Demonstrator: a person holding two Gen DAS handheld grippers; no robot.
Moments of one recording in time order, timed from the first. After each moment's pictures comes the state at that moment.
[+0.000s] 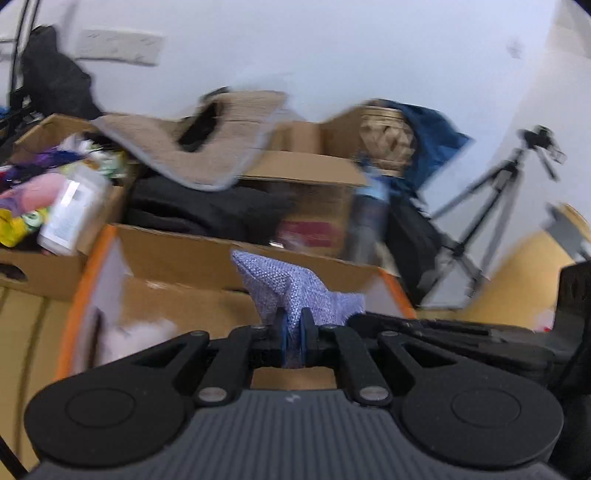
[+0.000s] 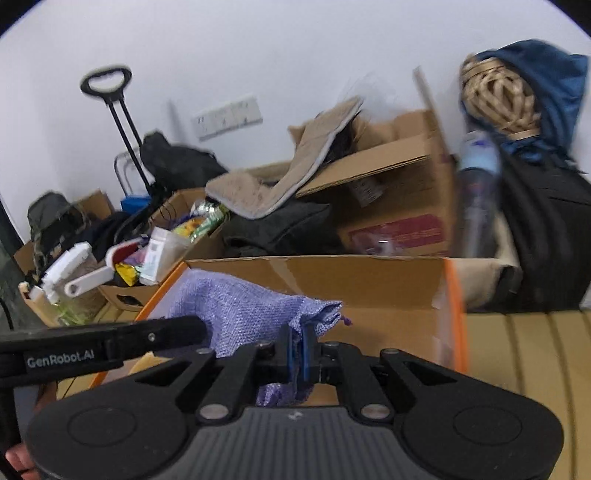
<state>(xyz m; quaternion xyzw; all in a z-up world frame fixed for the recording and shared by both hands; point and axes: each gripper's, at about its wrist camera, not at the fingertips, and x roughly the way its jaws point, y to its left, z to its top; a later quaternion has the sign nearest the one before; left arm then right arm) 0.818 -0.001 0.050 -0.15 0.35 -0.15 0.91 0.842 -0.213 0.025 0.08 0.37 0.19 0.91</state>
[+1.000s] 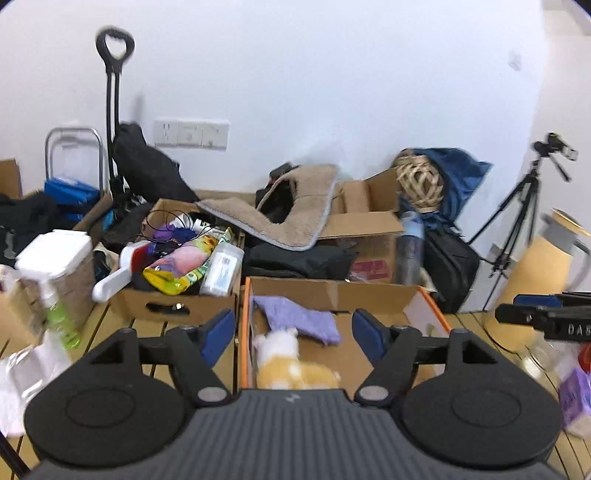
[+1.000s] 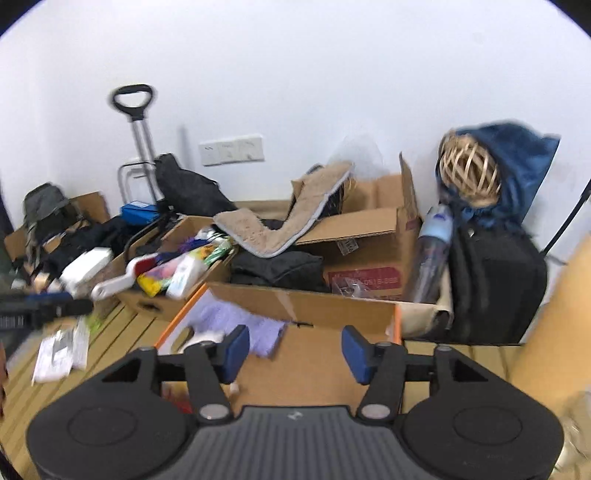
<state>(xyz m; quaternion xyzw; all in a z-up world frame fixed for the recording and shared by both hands) 0.637 0.061 0.149 -0.05 0.26 -0.07 0.96 0.660 -0.248 0.138 0.00 0.28 0.16 0.95</state>
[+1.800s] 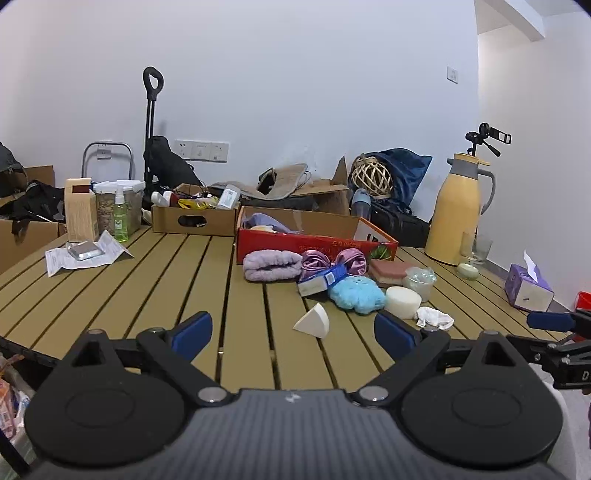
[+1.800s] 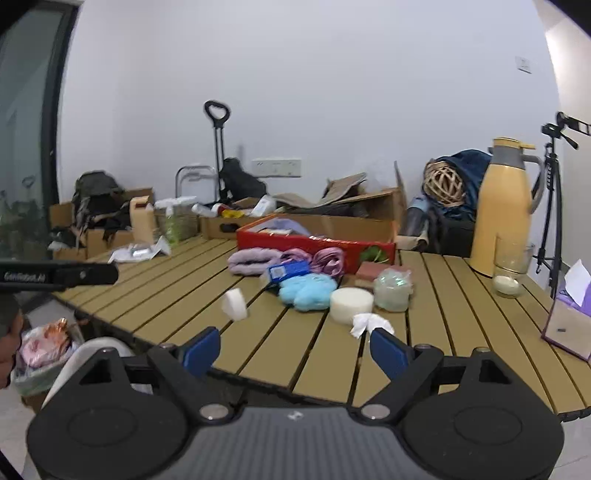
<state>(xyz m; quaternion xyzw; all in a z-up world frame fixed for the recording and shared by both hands) 0.307 0.037 0.022 -0.04 0.18 -0.08 0.98 0.293 -0.240 0.003 0.00 0.19 0.15 0.97</state>
